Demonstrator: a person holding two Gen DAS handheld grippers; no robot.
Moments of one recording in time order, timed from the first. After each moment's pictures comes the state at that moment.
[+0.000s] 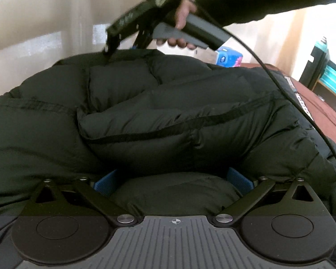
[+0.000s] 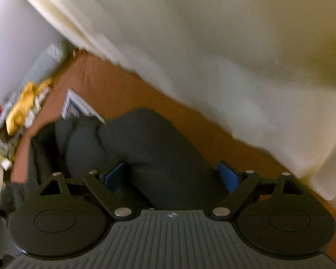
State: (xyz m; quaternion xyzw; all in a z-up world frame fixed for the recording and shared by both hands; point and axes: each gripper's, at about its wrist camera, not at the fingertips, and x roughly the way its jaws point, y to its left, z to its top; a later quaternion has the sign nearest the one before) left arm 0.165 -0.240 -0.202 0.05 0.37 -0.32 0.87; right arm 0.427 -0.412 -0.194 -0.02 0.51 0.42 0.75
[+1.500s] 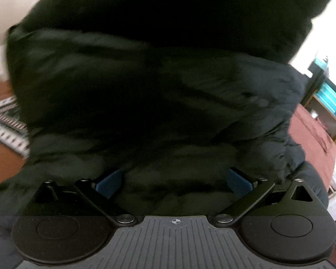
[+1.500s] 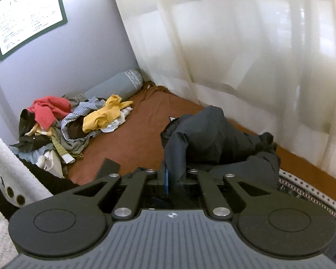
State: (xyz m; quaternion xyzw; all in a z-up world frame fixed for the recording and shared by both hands) left arm 0.044 -0.147 -0.138 -0.01 0.41 -0.28 0.87; right arm 0.057 -0.372 0.055 -0.03 0.33 0.45 0.83
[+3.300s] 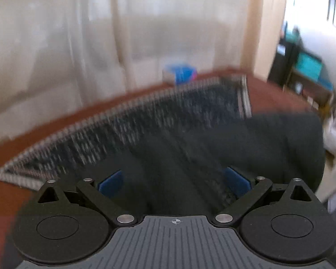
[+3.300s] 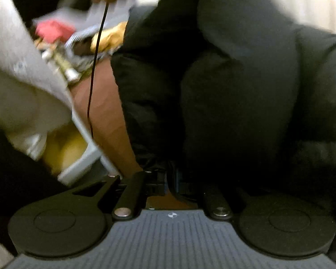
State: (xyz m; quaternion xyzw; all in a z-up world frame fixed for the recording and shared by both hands) left arm -0.045 -0.193 -0.035 0.10 0.36 -0.33 0.87; right arm -0.189 -0.340 -0.148 -0.05 0.37 0.36 0.85
